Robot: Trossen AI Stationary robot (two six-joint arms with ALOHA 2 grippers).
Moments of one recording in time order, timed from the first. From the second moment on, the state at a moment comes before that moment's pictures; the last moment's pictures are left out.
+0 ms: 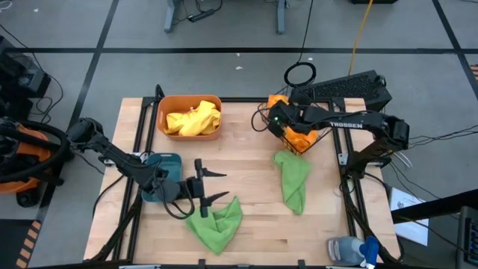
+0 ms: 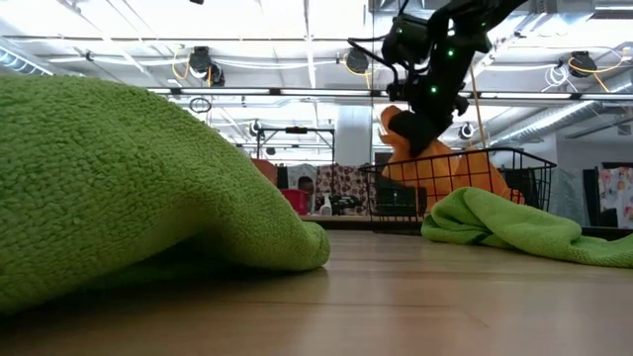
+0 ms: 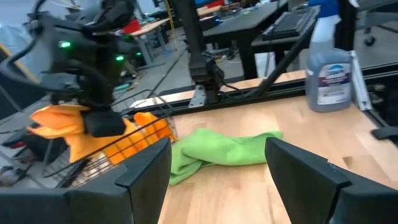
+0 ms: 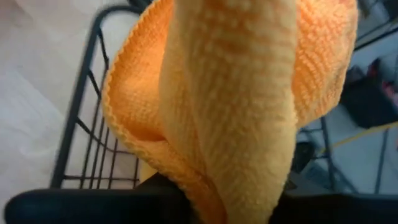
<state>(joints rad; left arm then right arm) -0.54 1.35 0.79 0.40 -0.69 0.14 -0.35 1.52 1.10 -0.64 0.67 0.20</state>
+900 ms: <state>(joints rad) -0.54 1.35 0.79 0.31 -0.62 0.00 -0.47 1.39 1.15 -0.81 0.26 0.25</state>
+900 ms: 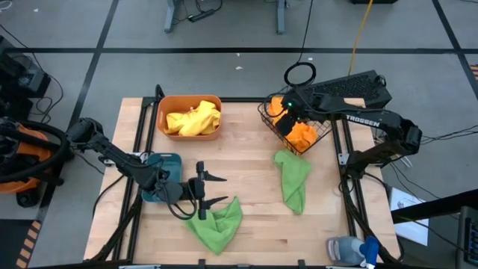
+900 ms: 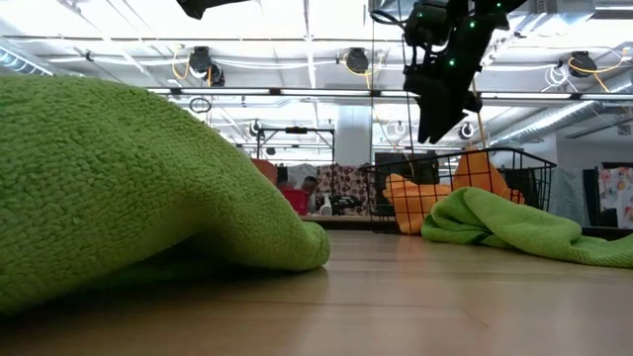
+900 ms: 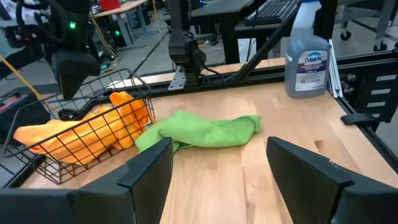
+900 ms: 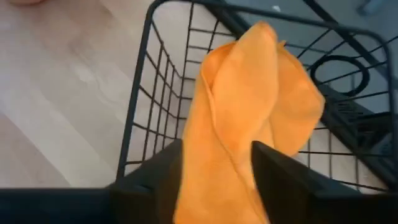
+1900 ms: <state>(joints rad) -0.55 1.35 0.79 0.25 -0.58 -0.08 0.26 1.32 1.09 -0.58 0.53 0.39</state>
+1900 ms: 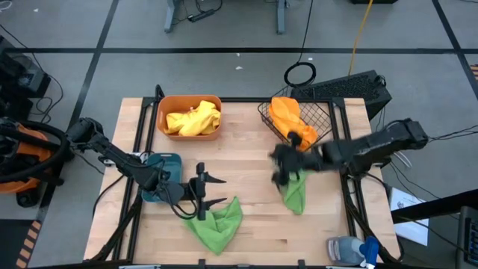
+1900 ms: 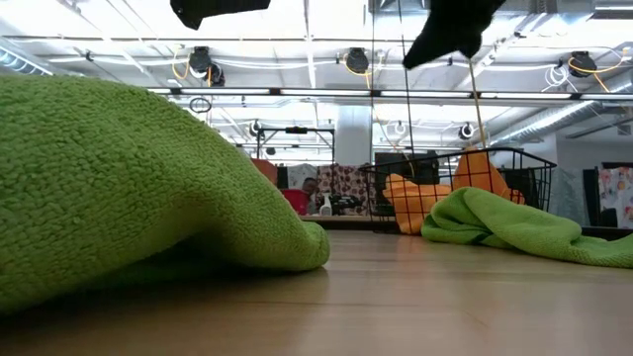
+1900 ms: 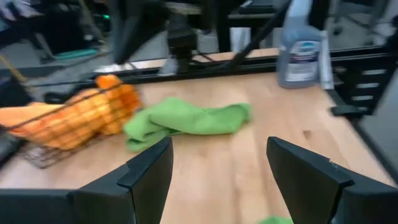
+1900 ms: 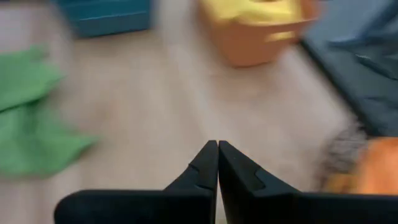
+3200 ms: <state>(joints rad) -0.72 1.77 0.79 0.24 -0.24 -0.47 0.65 1.68 1.09 -0.45 0.60 0.38</state>
